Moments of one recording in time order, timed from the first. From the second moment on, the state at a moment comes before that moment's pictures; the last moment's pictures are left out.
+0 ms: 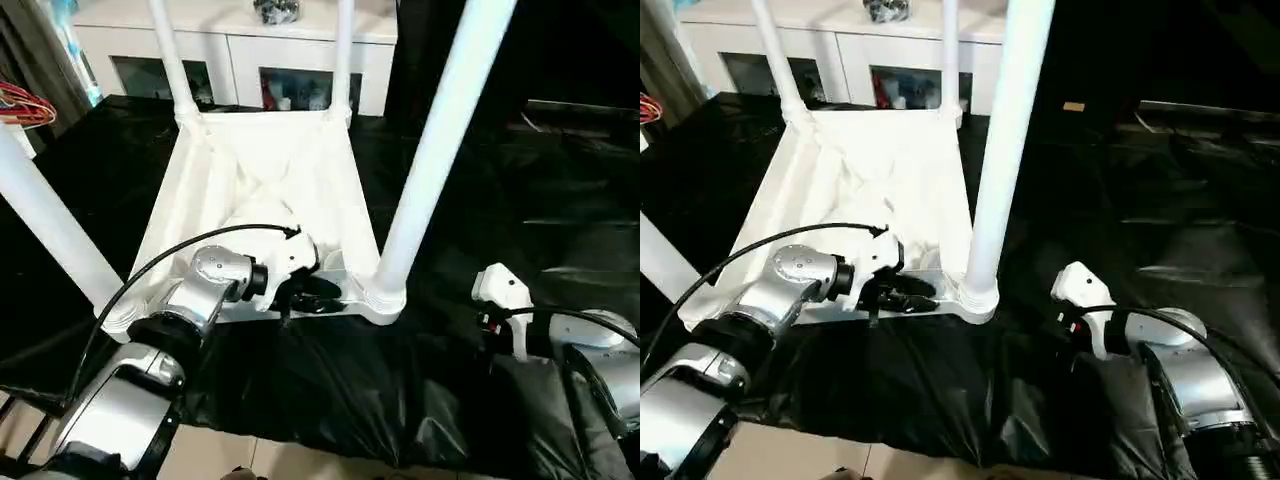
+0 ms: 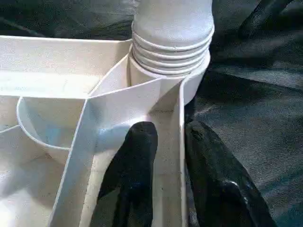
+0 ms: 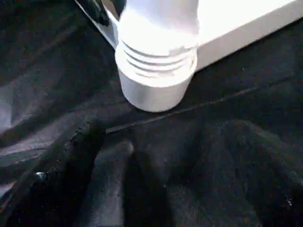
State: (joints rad) left arm -0.74 0.28 -0.34 0.89 -0.04 -0.10 -1.22; right arm -0.20 -0.60 0.09 0.17 0.15 0.20 1.05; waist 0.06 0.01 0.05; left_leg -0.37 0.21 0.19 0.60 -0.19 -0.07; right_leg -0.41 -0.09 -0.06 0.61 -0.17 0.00
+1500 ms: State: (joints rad) left arm -0.67 0.28 -0.32 0.72 0.00 0.03 -1.25; right arm -0.36 -0.44 0.16 0.34 0.15 0.18 1.05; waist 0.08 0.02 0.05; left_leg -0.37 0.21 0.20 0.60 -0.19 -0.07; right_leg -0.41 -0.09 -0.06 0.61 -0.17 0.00
